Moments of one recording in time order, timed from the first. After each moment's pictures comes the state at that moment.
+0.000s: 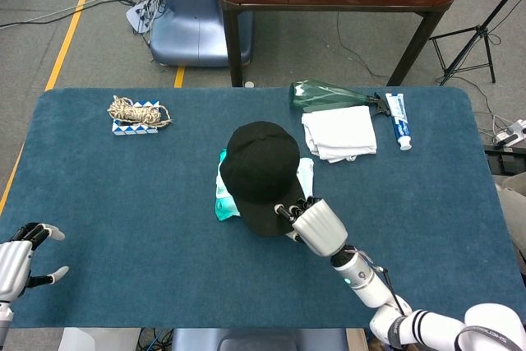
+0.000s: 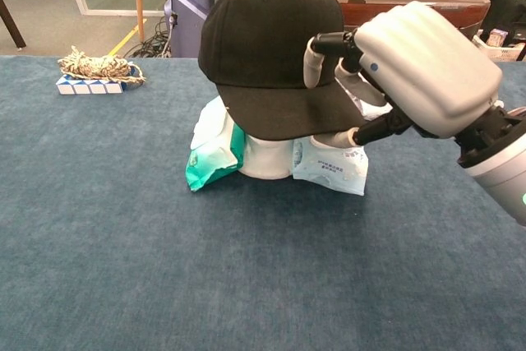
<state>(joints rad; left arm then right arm) -0.08 -1.07 -0.02 -1.67 1.46 1.44 -0.01 0.55 -1.81 0.14 -1.13 -1.90 1.55 -0.28</state>
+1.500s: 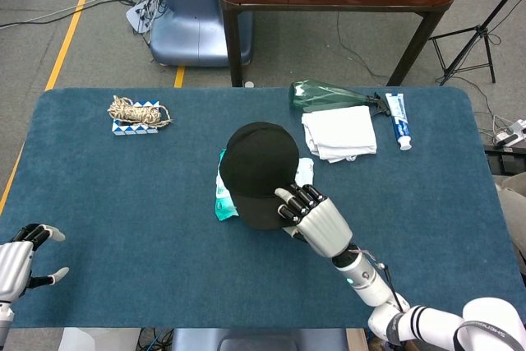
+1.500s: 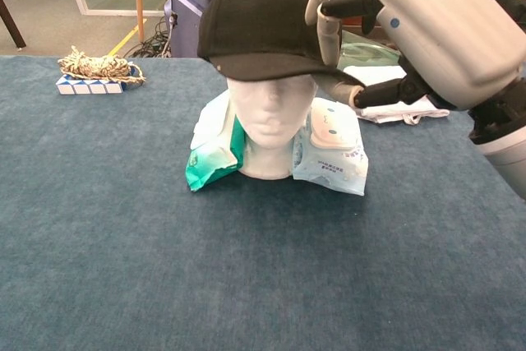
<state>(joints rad) -0.08 -1.07 -0.02 -1.67 1.45 1.43 0.00 0.59 -1.79 0.14 -1.17 -1.88 1.65 -0.26</state>
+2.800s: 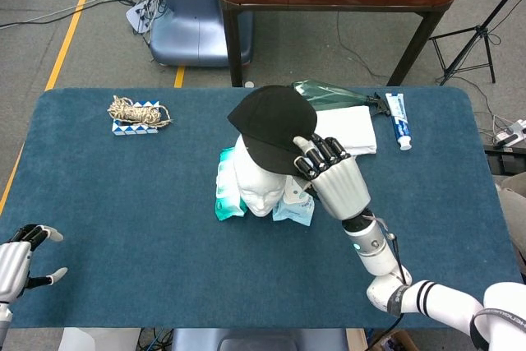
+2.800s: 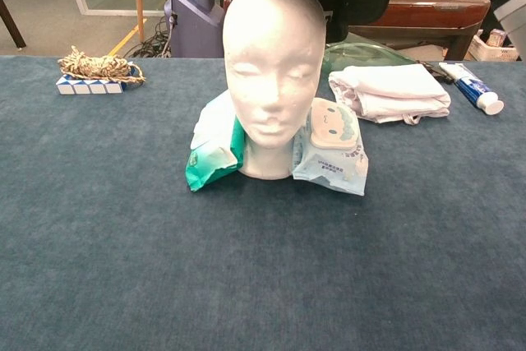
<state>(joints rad) -0.08 -1.06 -0.02 -1.68 1.45 1.43 -0.01 0.68 -1.66 0.33 -1.28 -1.77 1.61 -0.38</state>
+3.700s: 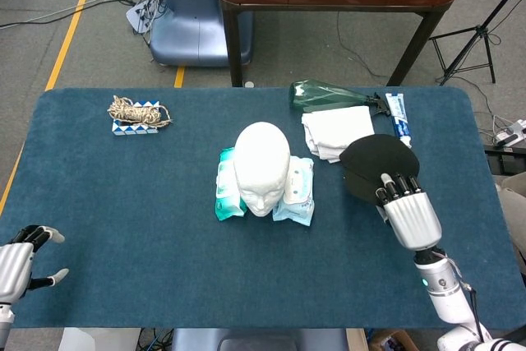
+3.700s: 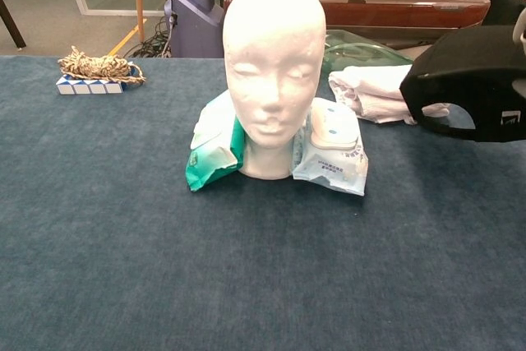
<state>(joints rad) -0.08 -1.07 -0.02 -1.69 1.45 1.43 0.03 0.34 -1.47 0.07 -1.29 -1.68 1.61 -0.51</state>
